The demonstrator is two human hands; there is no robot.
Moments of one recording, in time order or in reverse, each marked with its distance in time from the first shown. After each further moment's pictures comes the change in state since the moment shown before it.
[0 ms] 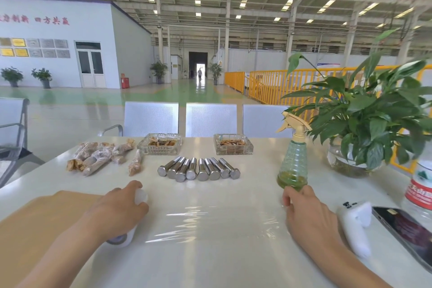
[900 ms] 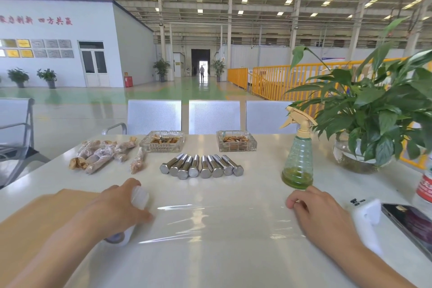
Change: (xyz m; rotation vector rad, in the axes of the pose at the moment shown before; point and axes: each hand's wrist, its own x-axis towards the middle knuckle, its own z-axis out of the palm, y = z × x) left_hand -0.033 0.014 -0.024 -0.143 -0.080 -0.085; right_hand 0.003 0.023 0.005 0.128 -0.045 -0.072
